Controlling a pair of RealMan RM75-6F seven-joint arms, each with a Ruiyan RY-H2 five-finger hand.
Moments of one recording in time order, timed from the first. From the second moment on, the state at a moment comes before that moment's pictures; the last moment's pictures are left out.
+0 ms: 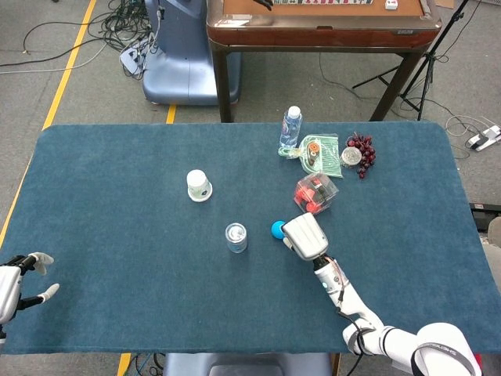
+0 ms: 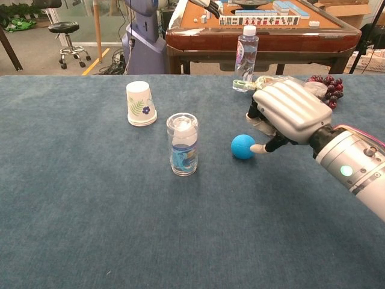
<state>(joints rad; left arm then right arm) -0.08 -1.12 -0.04 -1.53 1.53 1.53 -0.08 0.64 -1.91 0.11 -0.90 -1.56 1.30 -0.22</state>
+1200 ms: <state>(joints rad) -0.08 -1.11 -0.04 -1.53 1.53 1.53 -0.09 0.69 -1.98 0.14 -0.74 -1.55 1.30 -0.17</state>
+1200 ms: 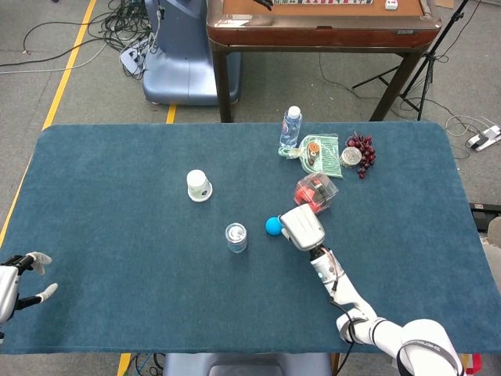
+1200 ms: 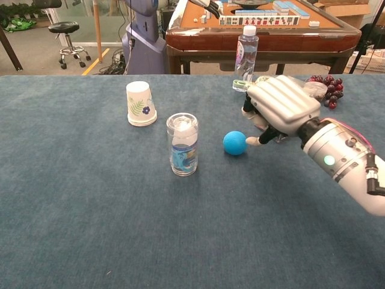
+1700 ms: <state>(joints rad) -0.09 -1.12 -0.03 -1.54 1.56 1.53 -0.06 0.55 -1.63 0.09 -1.29 -1.51 1.34 -0.38</state>
